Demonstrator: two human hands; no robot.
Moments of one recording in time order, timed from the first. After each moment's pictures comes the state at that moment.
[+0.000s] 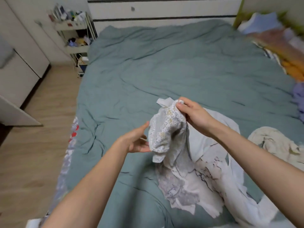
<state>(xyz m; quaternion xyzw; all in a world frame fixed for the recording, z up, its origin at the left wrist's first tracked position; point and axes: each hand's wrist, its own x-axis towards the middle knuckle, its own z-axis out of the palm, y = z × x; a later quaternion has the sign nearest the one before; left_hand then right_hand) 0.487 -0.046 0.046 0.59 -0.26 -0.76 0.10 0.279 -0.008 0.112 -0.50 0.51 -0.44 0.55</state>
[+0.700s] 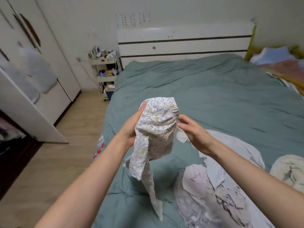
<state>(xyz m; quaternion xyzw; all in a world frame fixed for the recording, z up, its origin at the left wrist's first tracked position) 0.560 -0.043 0.182 0.30 -0.34 -0.83 0.34 0.348 -0.008 0.139 -0.56 0.41 -0.45 0.56</state>
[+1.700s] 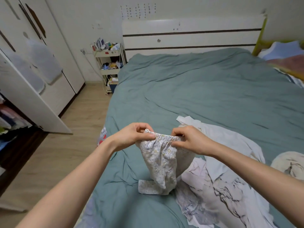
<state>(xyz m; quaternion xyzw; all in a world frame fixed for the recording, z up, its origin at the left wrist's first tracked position) 0.597 -0.018 0.145 0.41 -0.60 -0.66 0.20 0.349 0.023 0.142 -0.82 0.49 -0.19 0.25</state>
